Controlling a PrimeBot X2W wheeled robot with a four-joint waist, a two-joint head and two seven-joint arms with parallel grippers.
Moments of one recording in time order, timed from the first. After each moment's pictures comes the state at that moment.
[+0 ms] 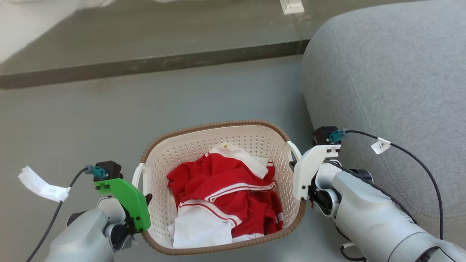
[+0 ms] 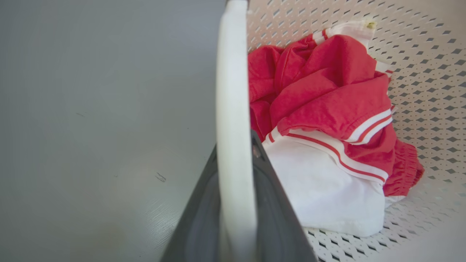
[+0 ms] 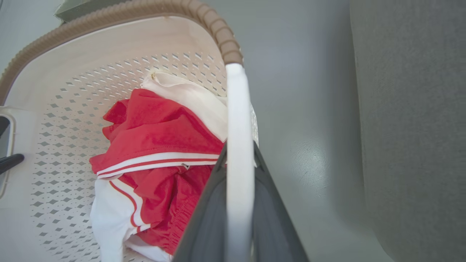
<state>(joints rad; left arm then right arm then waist) -0.62 0.22 -1.05 0.99 -1.28 -0.13 0.12 -0.66 -0.04 0.95 1.06 0.99 -0.04 0.10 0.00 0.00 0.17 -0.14</state>
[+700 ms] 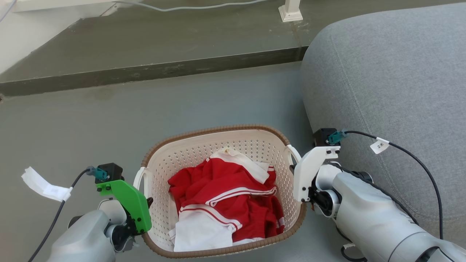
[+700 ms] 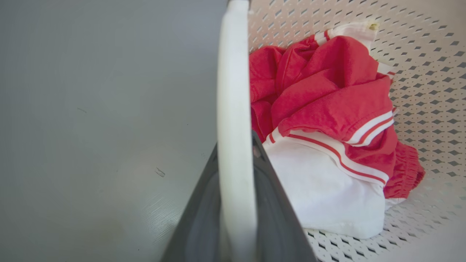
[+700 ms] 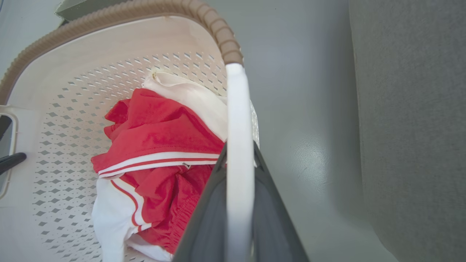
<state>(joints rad) -0.62 0.20 -1.04 1.03 -1.30 -0.13 0.16 -0.67 -0.04 0.98 1.06 1.02 -0.03 0.13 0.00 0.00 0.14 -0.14</state>
